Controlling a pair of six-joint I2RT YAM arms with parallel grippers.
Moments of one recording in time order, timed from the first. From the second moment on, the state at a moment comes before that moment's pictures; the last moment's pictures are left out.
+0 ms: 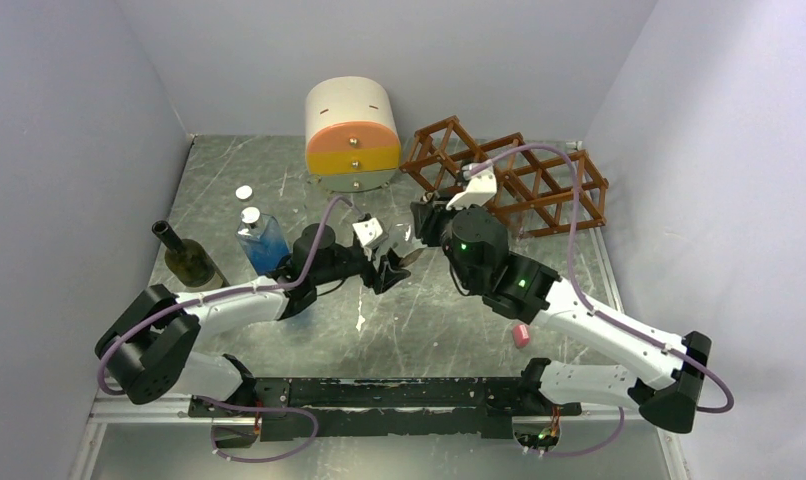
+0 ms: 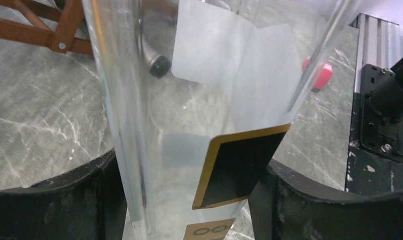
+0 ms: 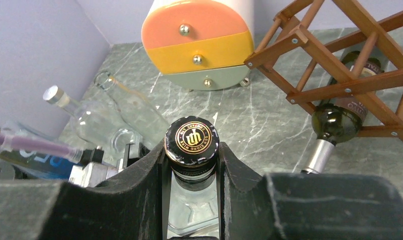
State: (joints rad) left arm -0.75 1.37 0.60 0.59 0.42 -0.05; right arm 1.01 1.08 1.05 -0.14 0.67 0.42
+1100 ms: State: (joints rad) left arm -0.76 1.28 0.85 0.42 0.32 0.85; right arm 1.01 0.76 1.32 -0.53 0.41 0.36
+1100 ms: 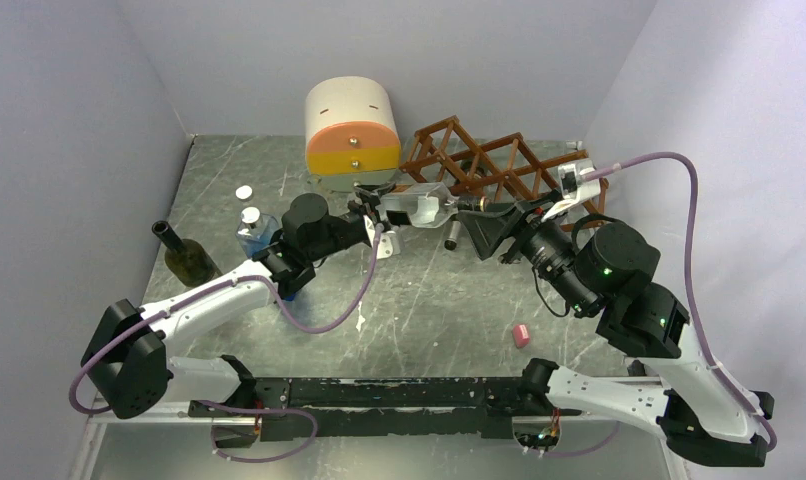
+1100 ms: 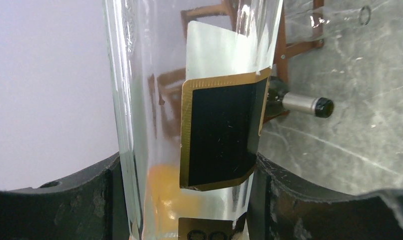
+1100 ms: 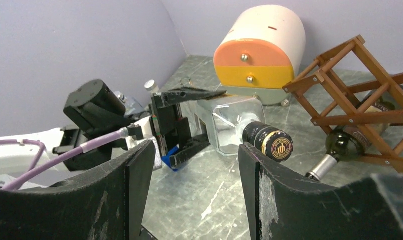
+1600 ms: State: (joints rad) left arm -0.85 1.24 0.89 0.35 0.32 1.33; right arm 1.01 0.83 1.32 -0.59 0.42 0.25
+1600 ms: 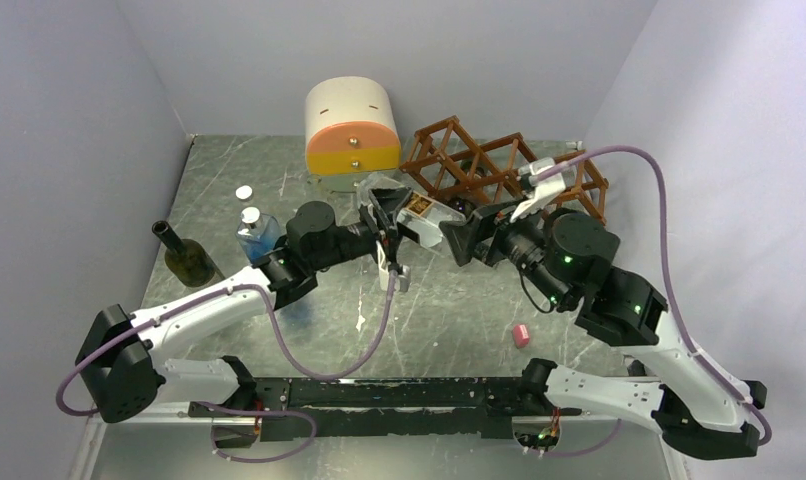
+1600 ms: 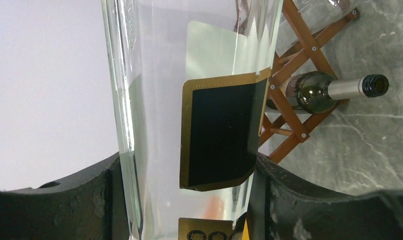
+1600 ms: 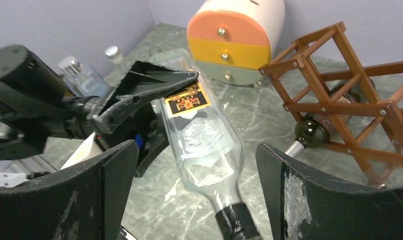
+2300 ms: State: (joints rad) left arm -0.90 1.23 0.82 0.39 0.32 1.61; right arm 1.01 0.90 1.25 -0.72 0.33 0.26
